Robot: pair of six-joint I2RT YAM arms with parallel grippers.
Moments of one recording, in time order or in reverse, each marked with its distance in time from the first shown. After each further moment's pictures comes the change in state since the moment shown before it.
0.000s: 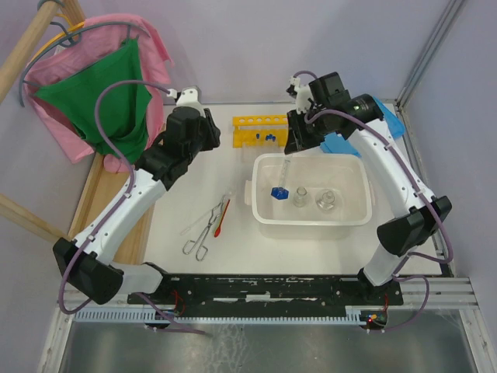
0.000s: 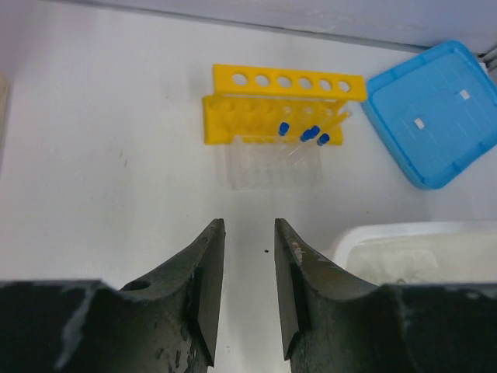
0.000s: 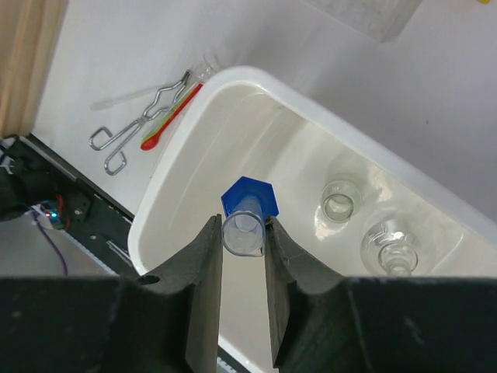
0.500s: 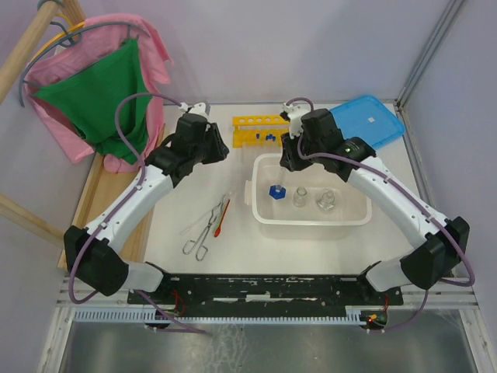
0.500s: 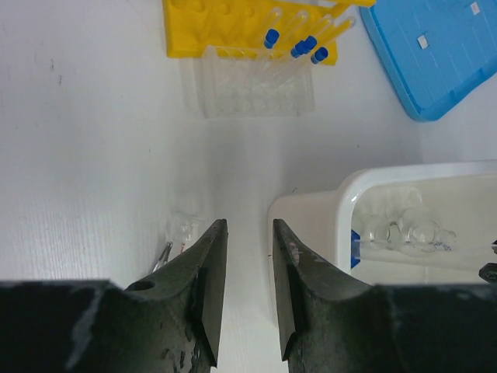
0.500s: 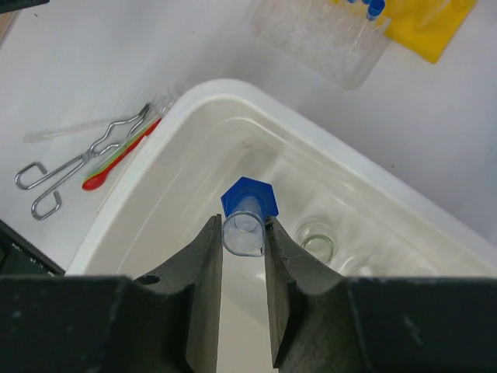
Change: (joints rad) left arm 0.079 0.070 -0.064 -0.077 0.193 -0.122; right arm 0.141 -0.265 -0.543 0.463 0.215 -0.040
